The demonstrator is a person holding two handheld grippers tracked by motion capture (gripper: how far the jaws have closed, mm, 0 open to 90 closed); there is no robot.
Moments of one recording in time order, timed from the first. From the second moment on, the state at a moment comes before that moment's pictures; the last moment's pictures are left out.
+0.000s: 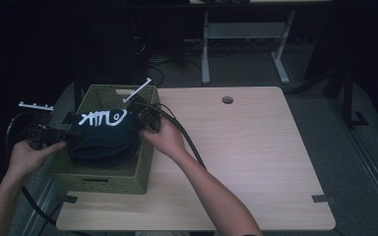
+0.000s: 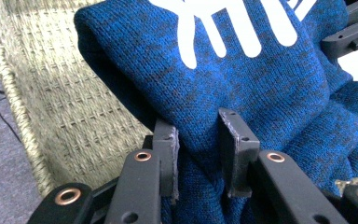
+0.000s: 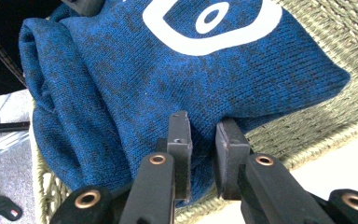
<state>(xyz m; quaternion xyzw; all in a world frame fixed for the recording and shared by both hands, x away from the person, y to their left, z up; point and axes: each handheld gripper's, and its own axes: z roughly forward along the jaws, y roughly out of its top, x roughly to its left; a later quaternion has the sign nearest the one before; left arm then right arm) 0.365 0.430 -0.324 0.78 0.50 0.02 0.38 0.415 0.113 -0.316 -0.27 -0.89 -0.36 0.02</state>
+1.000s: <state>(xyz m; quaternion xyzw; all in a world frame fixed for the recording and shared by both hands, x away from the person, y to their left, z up) 0.381 0.430 -0.347 0.78 0.51 0.04 0.34 0.429 0.124 -0.345 -0.30 -0.89 -0.34 0.04</state>
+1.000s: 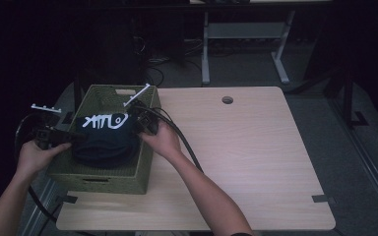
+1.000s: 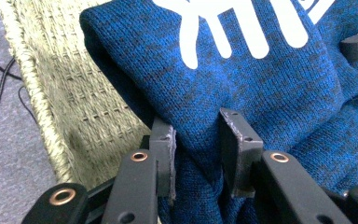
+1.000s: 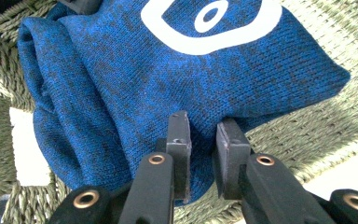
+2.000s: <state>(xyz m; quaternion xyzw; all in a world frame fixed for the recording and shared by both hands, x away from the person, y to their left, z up) 0.388 0.416 -0.346 0.78 0.51 0.07 0.35 0.431 0.116 -0.348 -0.31 -0.89 -0.34 0.02</state>
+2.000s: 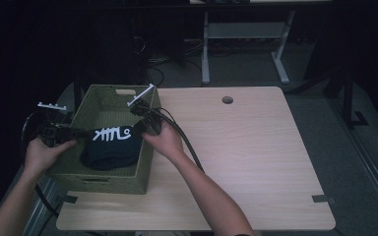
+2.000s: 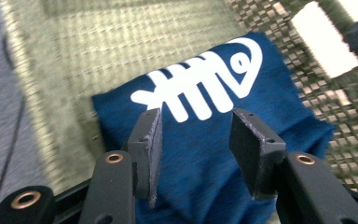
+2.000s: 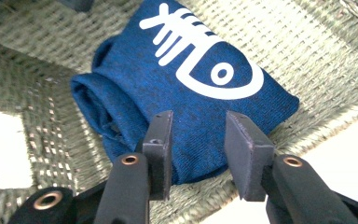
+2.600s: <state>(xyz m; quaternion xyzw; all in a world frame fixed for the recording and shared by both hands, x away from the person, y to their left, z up) 0.377 0.380 -0.316 0.78 0.47 0.07 0.41 0.430 0.072 -0.333 -0.32 -0.87 -0.38 0.03</state>
